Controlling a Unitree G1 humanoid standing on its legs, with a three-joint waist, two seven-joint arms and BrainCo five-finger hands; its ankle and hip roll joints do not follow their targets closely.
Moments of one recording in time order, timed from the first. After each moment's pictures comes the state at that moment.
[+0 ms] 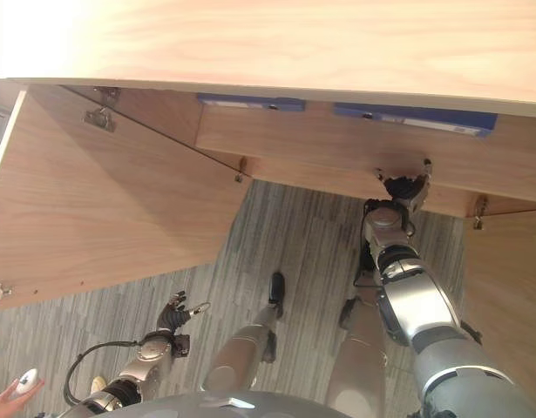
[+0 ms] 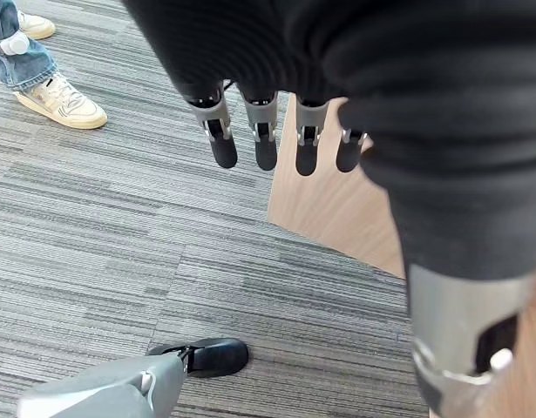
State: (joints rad) left arm -0.08 0.22 -0.44 0.98 -0.50 -0.24 0.02; right arm -0.86 -0.32 0.24 1.29 0.35 -0.26 -0.57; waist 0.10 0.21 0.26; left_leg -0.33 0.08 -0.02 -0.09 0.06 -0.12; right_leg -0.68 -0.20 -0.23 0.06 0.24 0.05
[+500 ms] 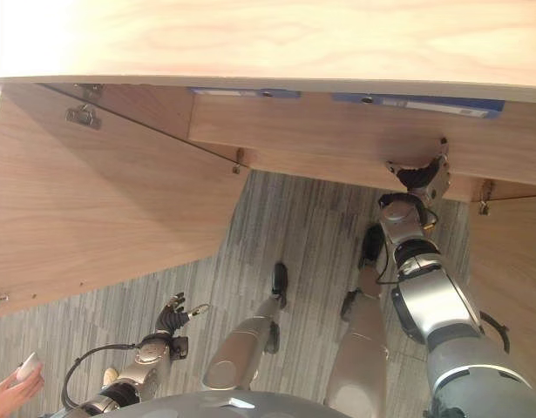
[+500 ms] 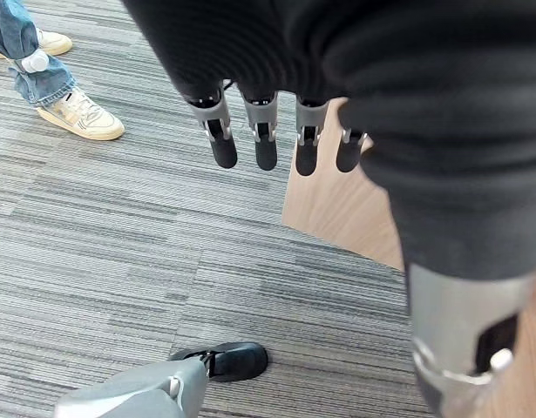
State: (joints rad) left arm -0.07 0.22 -0.42 0.97 -0.50 -0.25 0.01; right arm -0.88 -0.43 0.35 1.26 0.15 -0.19 -0.62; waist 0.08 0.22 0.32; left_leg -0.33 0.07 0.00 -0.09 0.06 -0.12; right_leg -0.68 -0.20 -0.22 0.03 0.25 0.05
